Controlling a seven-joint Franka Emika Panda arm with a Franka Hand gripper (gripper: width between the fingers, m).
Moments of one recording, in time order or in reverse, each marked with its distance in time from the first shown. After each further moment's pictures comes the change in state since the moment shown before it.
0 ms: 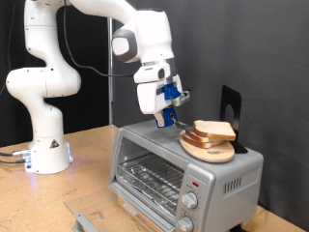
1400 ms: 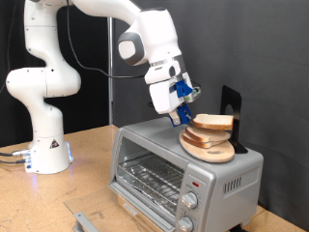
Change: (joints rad) arm 0.017 0.044 0.011 0.031 0.078 0.102 -0.075
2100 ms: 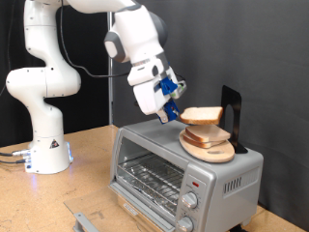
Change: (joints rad) arm 0.001 -0.118 -0.083 -0.082 0.316 -0.047 -0.334
